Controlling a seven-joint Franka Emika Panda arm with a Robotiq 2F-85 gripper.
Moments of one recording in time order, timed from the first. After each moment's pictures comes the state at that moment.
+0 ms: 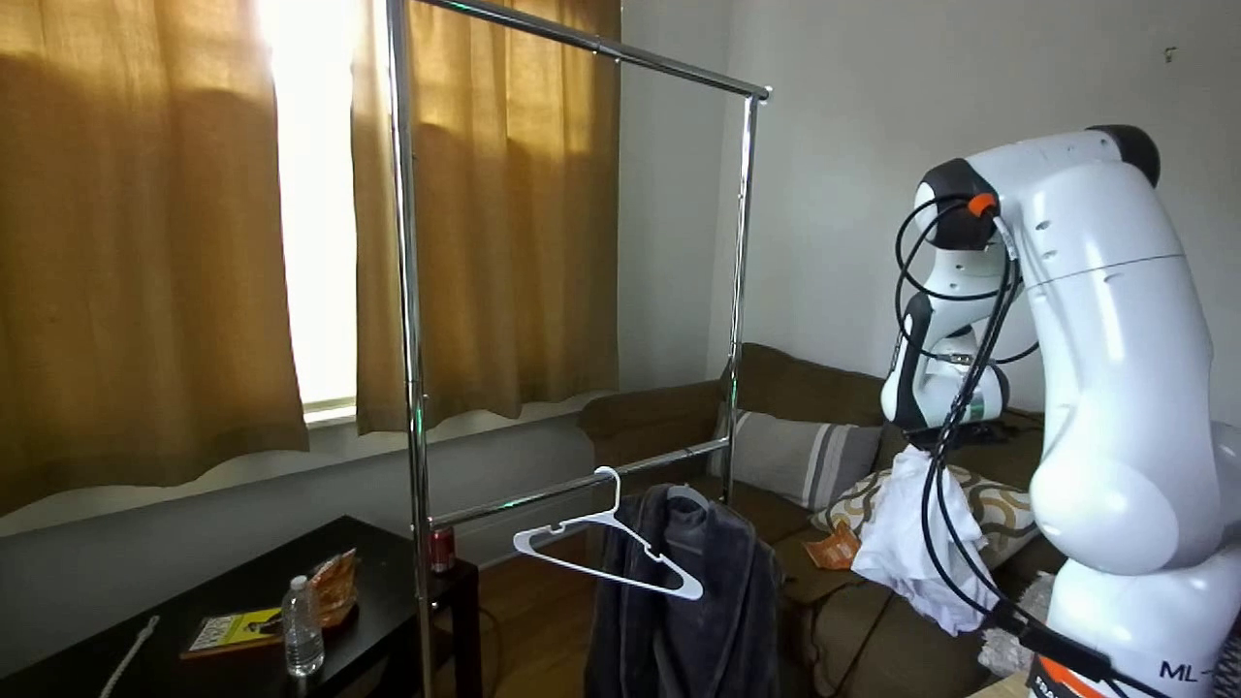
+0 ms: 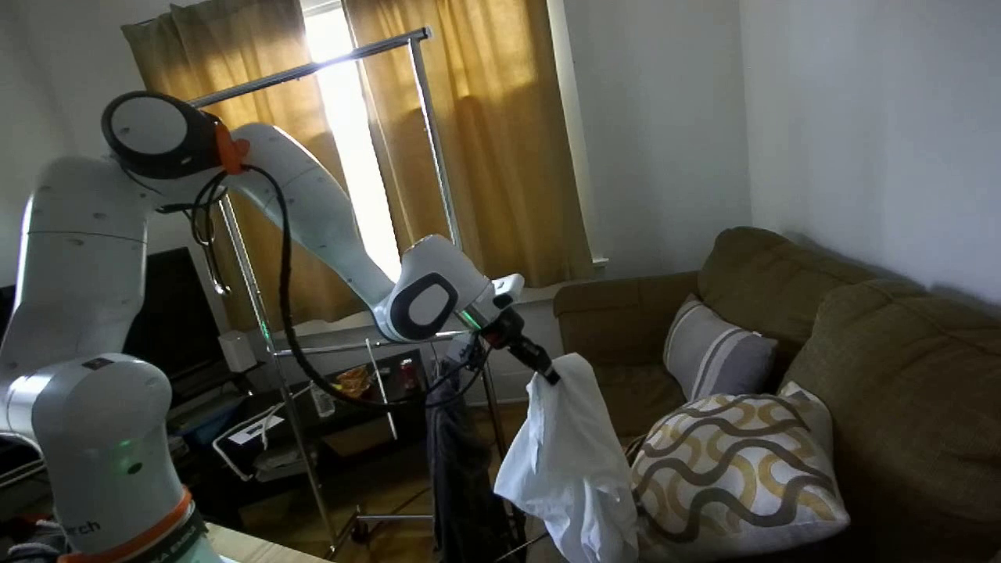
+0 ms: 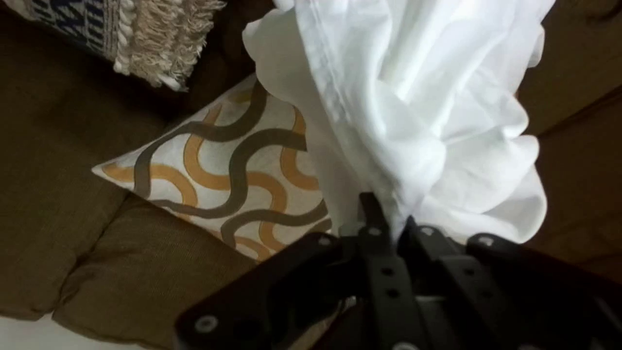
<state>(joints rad) 0.04 0.35 -0.71 -2.39 -0.06 3.18 0.13</state>
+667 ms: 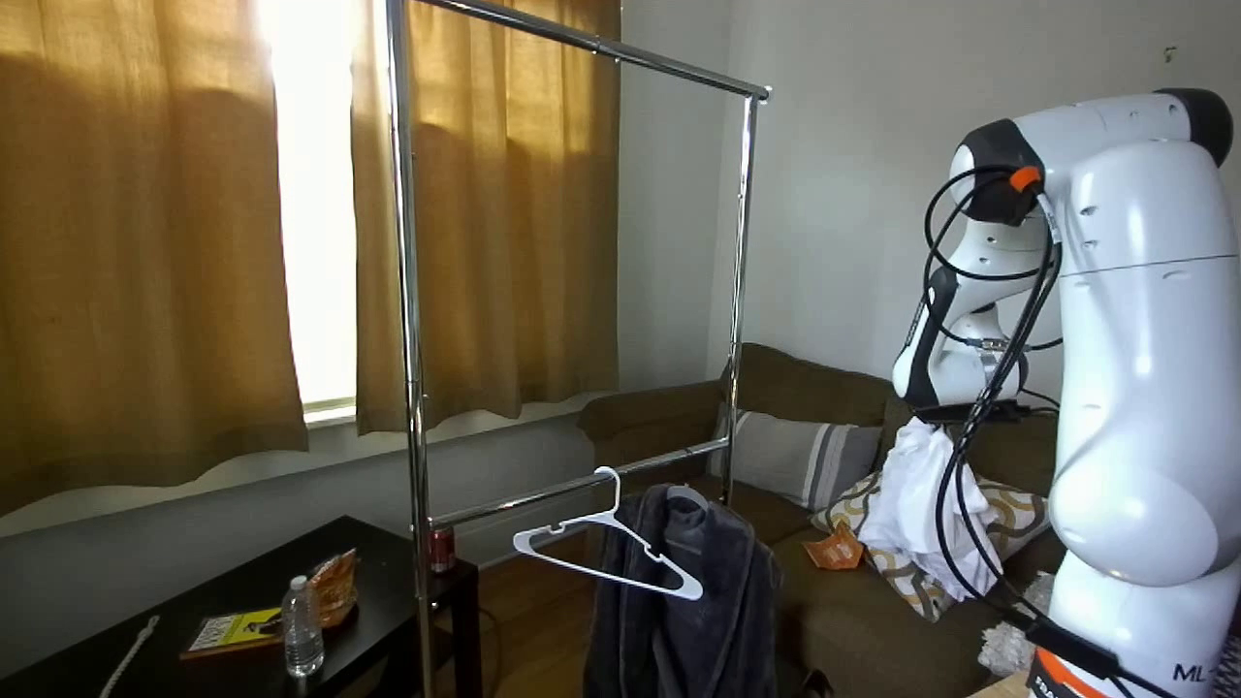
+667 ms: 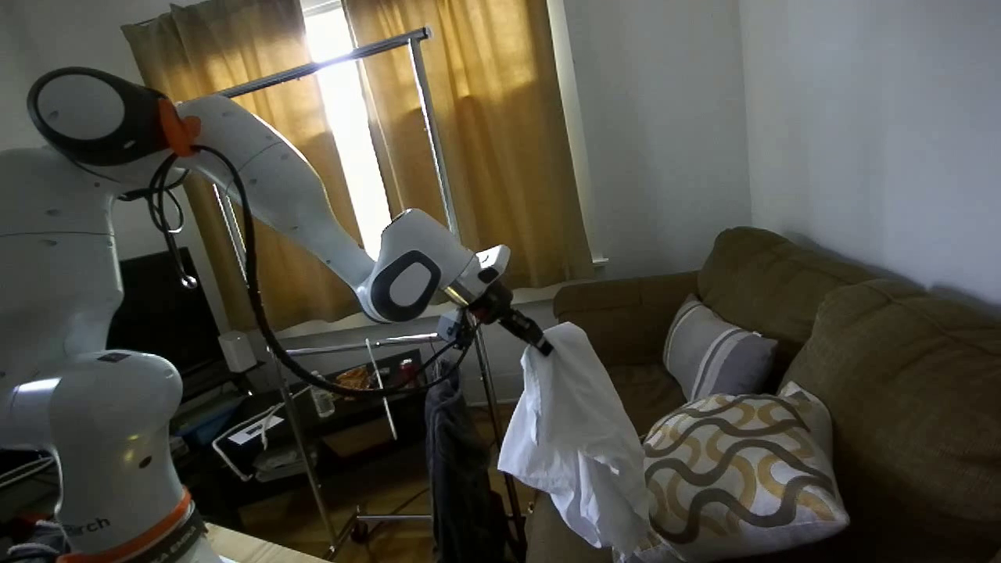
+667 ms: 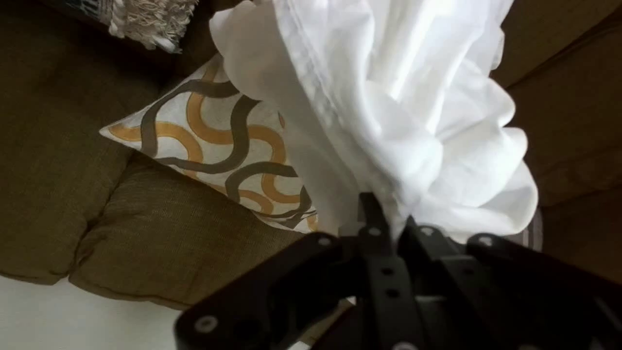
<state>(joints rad) 0.20 0.20 -0.88 -2.46 -0.09 3.19 0.13</state>
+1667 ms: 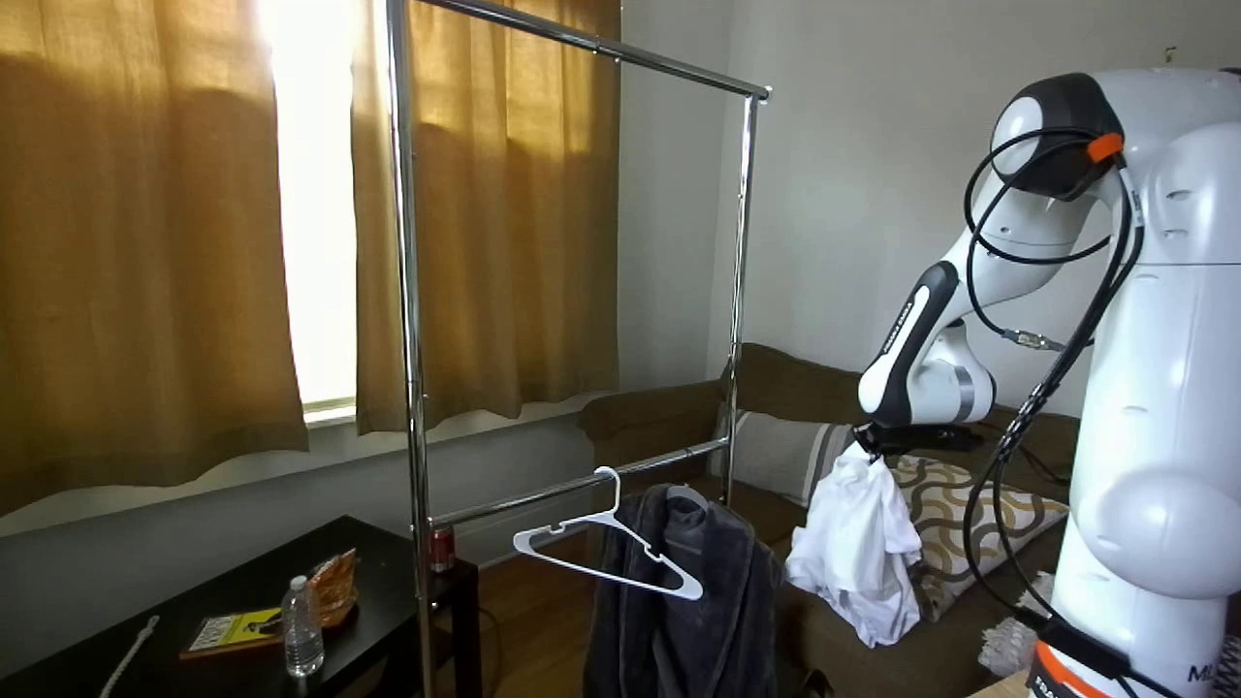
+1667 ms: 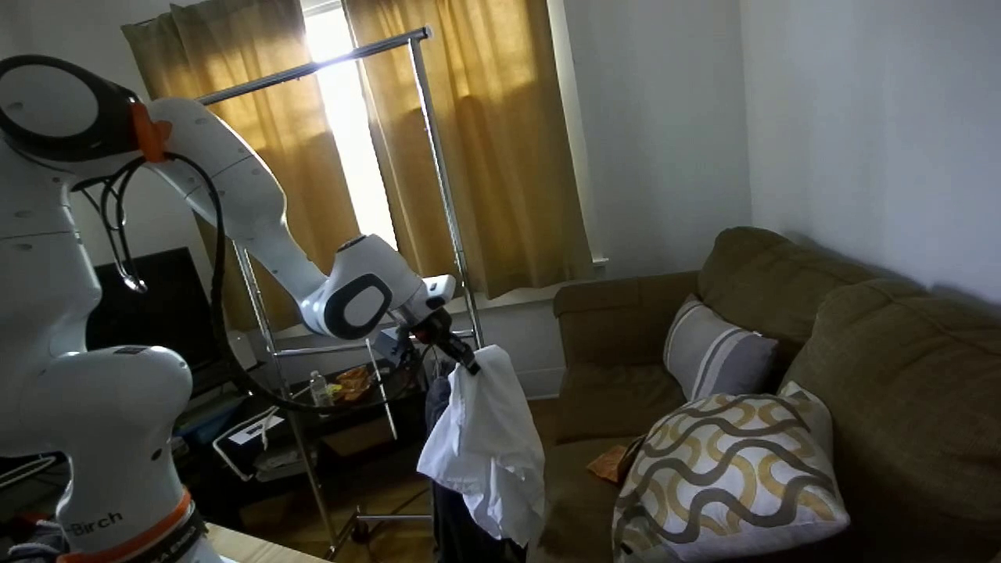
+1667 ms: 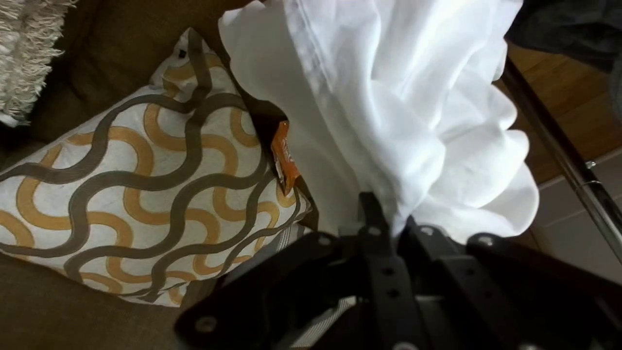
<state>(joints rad) 0.39 0.03 -0.85 -2.68 -0.09 3.20 0.14</state>
